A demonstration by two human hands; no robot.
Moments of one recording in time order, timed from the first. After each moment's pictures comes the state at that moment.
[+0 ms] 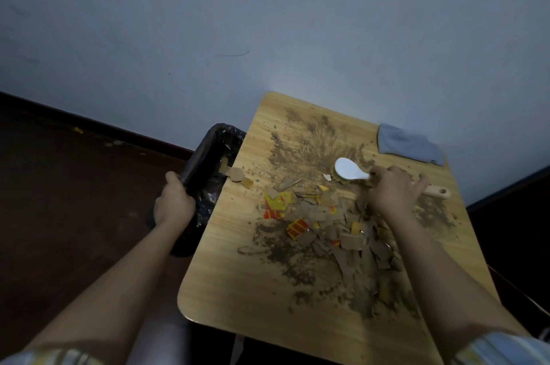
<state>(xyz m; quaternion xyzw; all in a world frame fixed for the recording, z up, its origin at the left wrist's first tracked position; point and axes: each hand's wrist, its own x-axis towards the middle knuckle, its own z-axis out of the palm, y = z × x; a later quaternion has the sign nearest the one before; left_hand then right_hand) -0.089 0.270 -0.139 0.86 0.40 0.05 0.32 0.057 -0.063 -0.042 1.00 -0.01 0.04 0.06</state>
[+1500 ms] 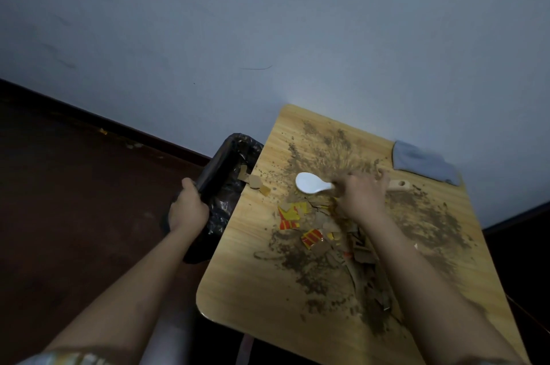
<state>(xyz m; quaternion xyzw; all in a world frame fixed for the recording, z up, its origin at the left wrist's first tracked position) -0.106 0.274 -0.131 0.85 0.40 0.06 0.33 0.027 0.013 -0.027 0.98 0.19 0.01 0.06</state>
